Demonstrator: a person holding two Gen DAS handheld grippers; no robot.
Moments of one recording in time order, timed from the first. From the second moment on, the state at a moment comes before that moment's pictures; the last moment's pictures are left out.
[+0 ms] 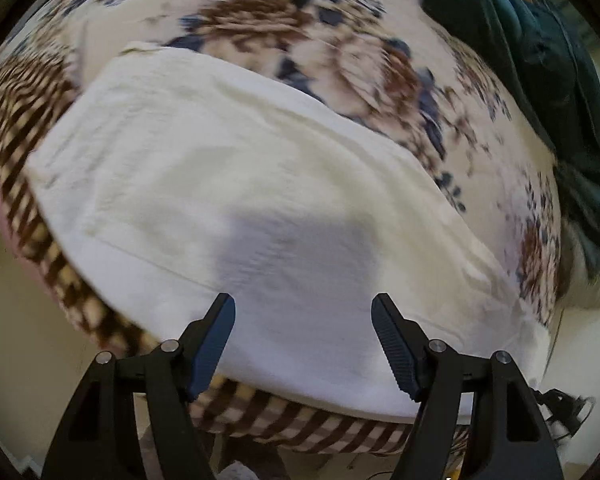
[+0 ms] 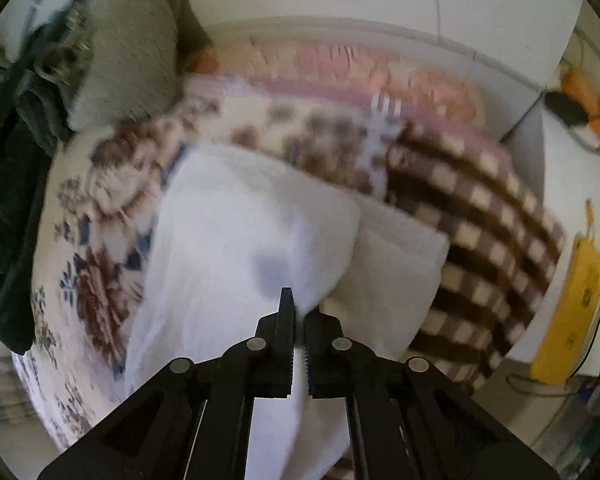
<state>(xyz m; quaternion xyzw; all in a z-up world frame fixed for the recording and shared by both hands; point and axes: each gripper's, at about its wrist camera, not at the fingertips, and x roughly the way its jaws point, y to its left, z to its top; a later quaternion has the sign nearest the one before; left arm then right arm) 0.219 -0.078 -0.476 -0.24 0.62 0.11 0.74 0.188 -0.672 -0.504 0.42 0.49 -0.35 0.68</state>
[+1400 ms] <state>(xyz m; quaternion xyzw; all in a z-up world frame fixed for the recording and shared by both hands) 0.248 -0.171 -0.575 -0.11 0.71 0.04 0.70 0.094 -0.729 -0.554 0.60 0.41 -0.25 0.64</state>
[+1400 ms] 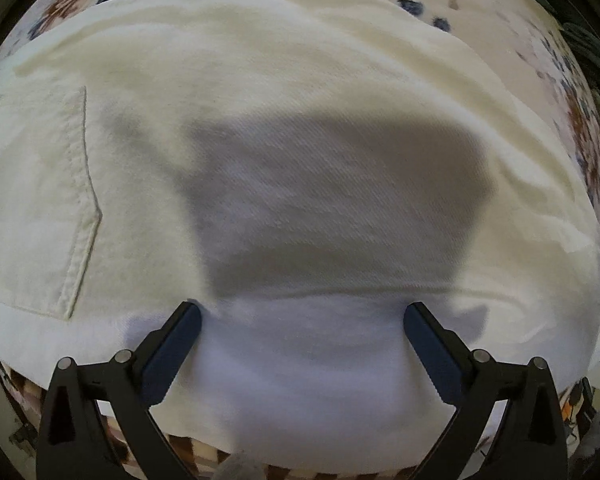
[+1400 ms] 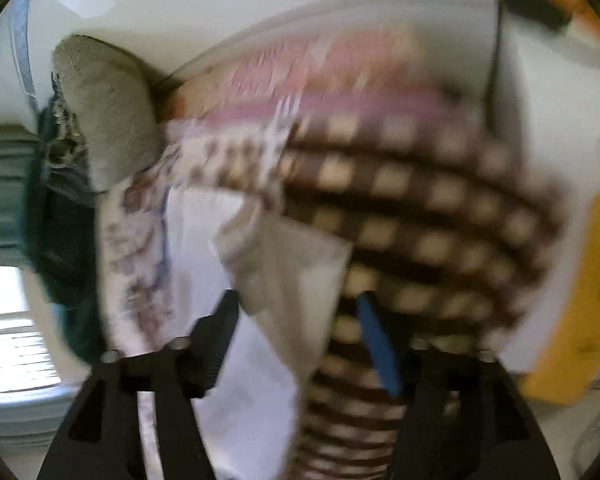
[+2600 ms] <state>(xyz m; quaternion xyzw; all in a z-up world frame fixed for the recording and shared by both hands) 0.231 -0.140 -0.476 -0.20 0.64 0.03 0.74 0.211 -0.515 -0.396 0.37 0.38 -0.06 0.85</state>
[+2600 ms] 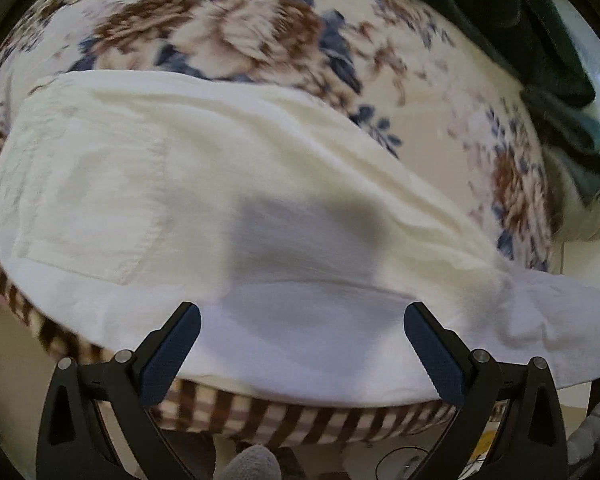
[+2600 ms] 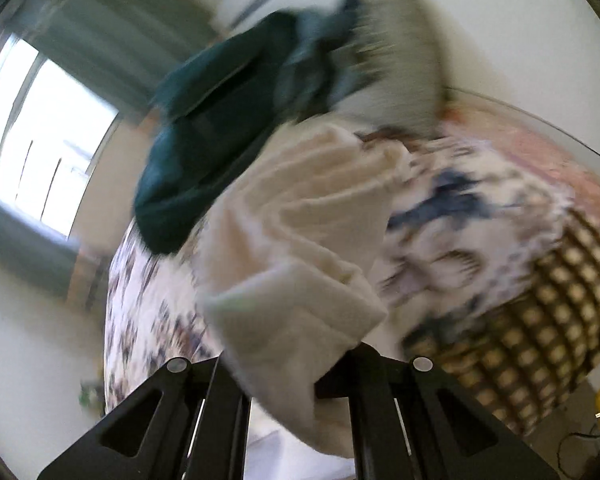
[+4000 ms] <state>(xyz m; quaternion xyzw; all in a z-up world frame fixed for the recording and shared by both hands) 0.281 -0.055 -0.538 -0.16 0.68 0.05 0.71 0.219 -0.377 -0.555 0.23 0.67 -0.02 0.70</state>
